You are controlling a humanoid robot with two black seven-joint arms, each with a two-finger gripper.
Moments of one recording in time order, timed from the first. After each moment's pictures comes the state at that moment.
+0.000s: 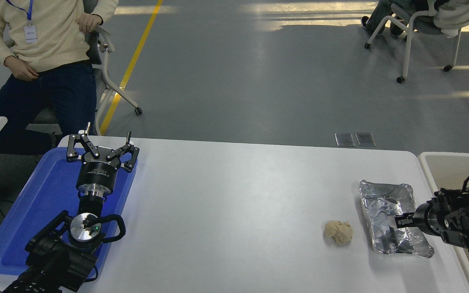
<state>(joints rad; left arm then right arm) -0.50 0.10 -1.16 -0.54 -0.09 -0.64 -0.36 1.05 -0.36 -1.28 0.68 -0.49 -0.07 0.16</state>
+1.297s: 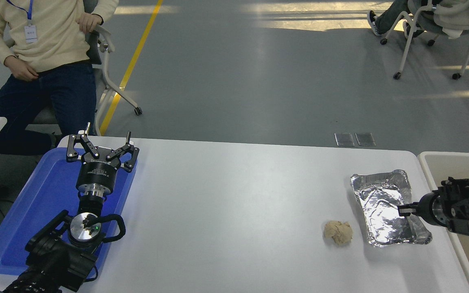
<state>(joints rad) -0.50 0.10 -1.16 -0.54 -0.09 -0.64 -0.36 1.22 -0.46 -1.24 0.81 -0.51 -0.03 0.18</state>
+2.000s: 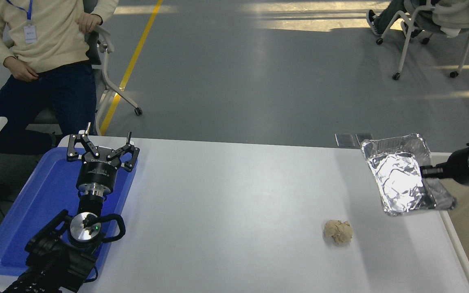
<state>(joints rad) -0.50 0.10 -1.16 -0.54 -0.09 -0.64 -0.36 1.76 -0.70 -1.25 1.20 -0.71 0.20 0.17</state>
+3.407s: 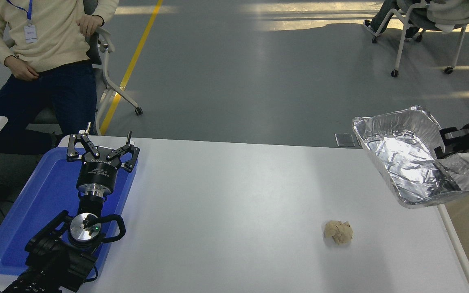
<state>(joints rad) -0.50 0.10 -1.16 -0.54 -0.09 -0.64 -0.36 2.30 -0.82 -1.33 1.45 -0.79 0.67 0.16</state>
